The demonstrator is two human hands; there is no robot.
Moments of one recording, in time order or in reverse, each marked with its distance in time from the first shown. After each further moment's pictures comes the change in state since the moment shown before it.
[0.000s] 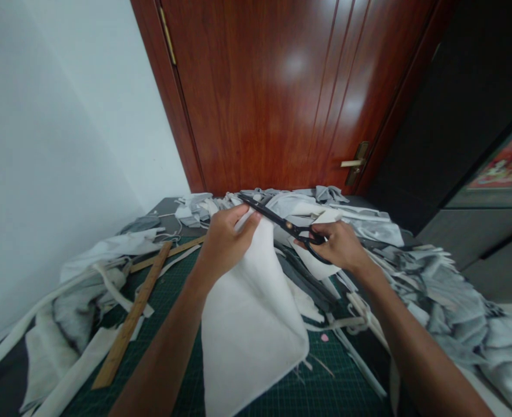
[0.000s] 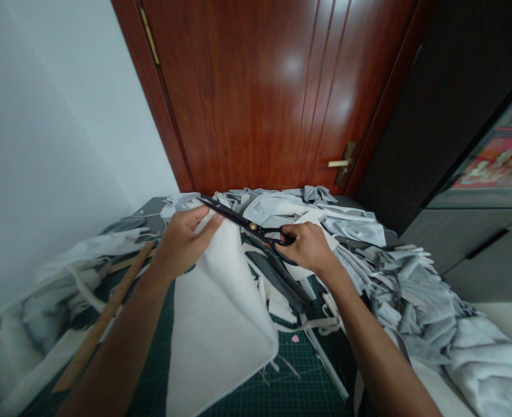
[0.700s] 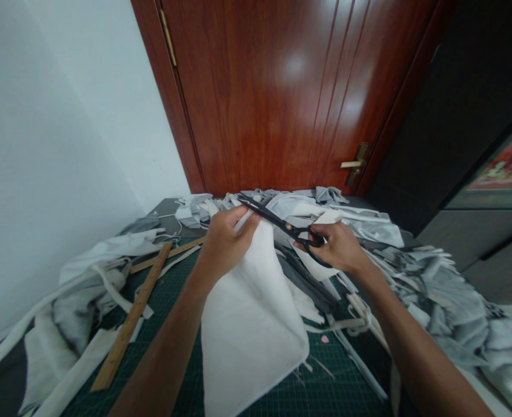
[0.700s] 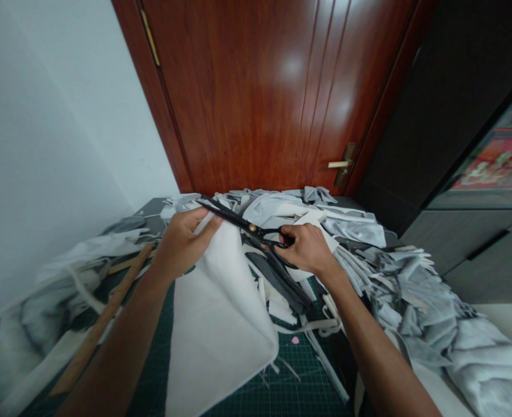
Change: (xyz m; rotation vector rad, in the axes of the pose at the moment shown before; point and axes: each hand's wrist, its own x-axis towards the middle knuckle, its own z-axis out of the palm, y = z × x) left_hand 0.000 -0.001 0.001 -0.049 0.001 -0.037; right_hand 0.000 -0.006 -0.004 0.015 -0.041 0.009
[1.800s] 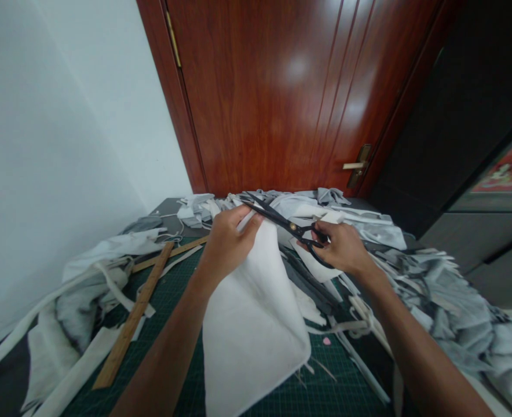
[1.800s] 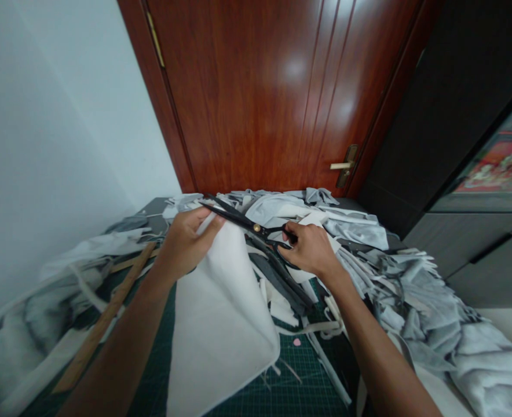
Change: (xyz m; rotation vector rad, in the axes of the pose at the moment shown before) left_hand 0.000 -0.001 -0.001 -0.011 0.030 0.064; right_hand -0.001 0.001 0.001 -0.055 0.040 0.042
